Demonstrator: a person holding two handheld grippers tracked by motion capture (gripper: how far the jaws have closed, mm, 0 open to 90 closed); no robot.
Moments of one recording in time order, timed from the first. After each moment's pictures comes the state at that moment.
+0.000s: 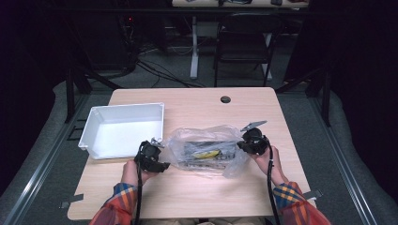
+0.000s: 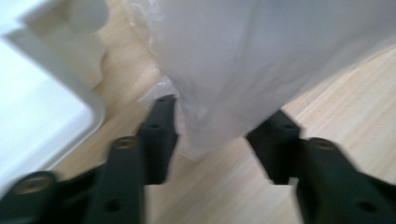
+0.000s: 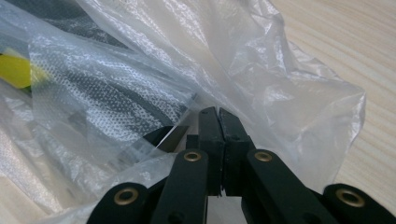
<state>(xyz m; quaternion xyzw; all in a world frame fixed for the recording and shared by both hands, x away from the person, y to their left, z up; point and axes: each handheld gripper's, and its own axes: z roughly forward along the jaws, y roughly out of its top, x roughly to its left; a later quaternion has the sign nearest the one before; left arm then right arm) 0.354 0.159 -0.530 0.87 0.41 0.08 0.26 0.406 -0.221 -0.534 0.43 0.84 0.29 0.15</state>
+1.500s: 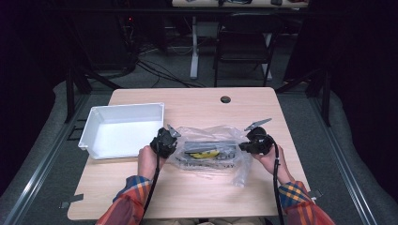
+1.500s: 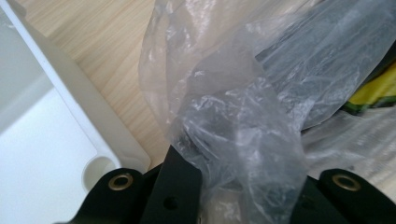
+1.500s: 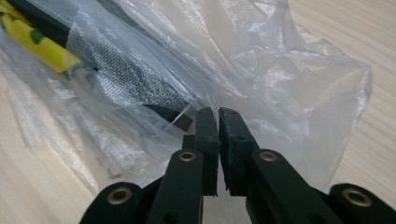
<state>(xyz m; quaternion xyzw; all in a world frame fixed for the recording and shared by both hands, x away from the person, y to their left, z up) 0.393 0.102 -0.524 0.87 0.37 0.22 0.23 0.404 -0.232 -0.523 0.42 0.85 0.29 0.10</state>
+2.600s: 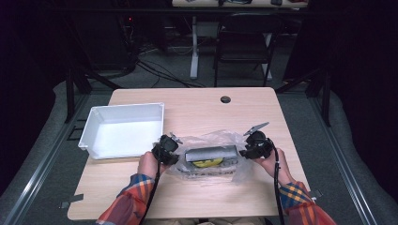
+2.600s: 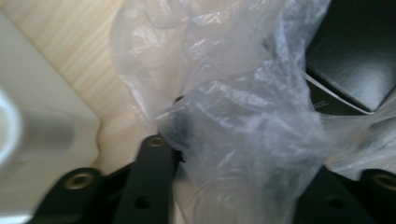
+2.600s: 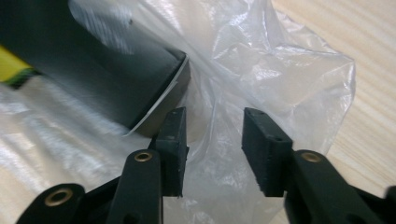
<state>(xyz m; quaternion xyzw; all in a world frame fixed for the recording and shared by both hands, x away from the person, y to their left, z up) 0.382 0.104 -0.534 0.89 0.38 0.14 0.20 0.394 -0.232 -0.528 0.41 0.87 0.25 0.12</state>
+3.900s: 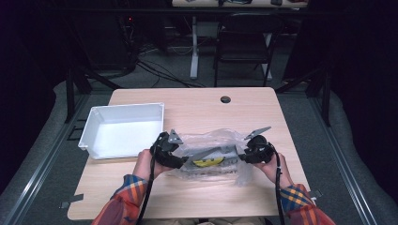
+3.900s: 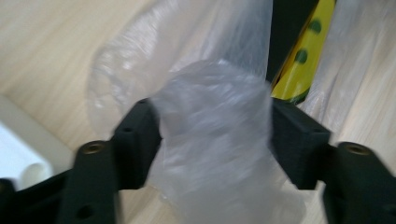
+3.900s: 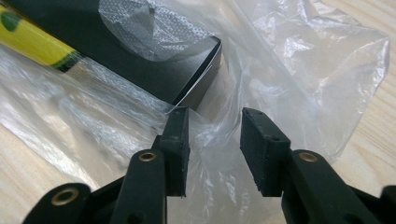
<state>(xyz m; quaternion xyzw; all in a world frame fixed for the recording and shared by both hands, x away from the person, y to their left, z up) 0.361 0.098 -0.501 0.91 0.28 0.13 0.28 0.377 -0.231 -0.528 0.41 0.87 0.27 0.11</state>
